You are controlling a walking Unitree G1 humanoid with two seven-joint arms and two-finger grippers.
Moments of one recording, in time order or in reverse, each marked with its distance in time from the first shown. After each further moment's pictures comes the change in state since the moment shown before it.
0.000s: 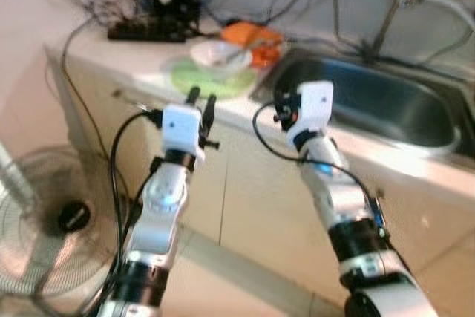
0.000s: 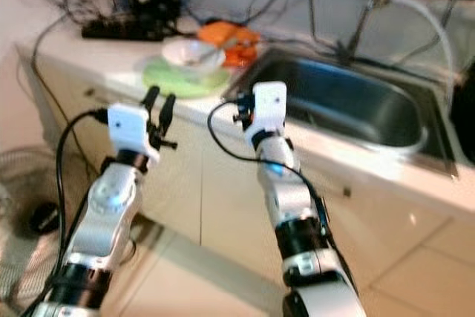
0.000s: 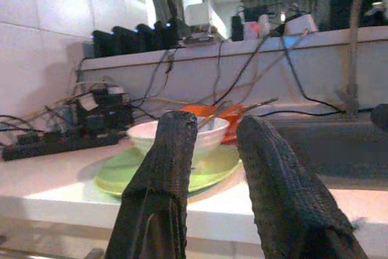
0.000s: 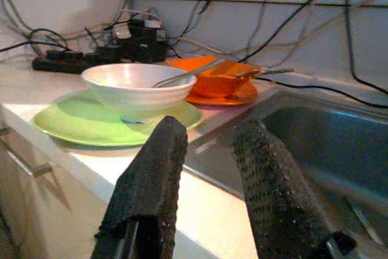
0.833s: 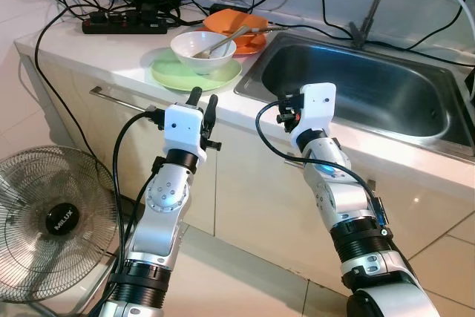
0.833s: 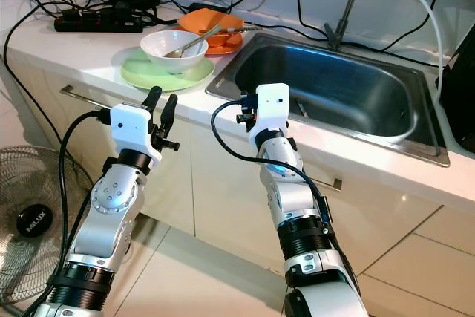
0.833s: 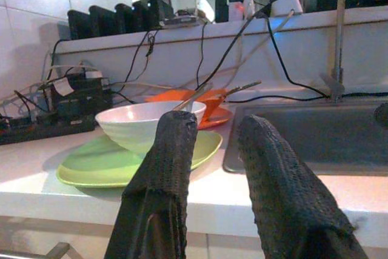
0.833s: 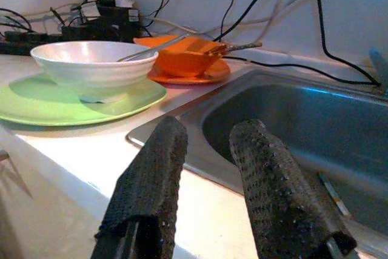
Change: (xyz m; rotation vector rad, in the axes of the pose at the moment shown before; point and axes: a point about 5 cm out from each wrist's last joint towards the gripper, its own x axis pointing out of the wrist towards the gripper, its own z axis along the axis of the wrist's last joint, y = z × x) left arm 0.000 -0.001 -0.001 -0.005 0.011 0.002; right arm 0.000 -0.005 -0.002 -0.015 0.008 -0.019
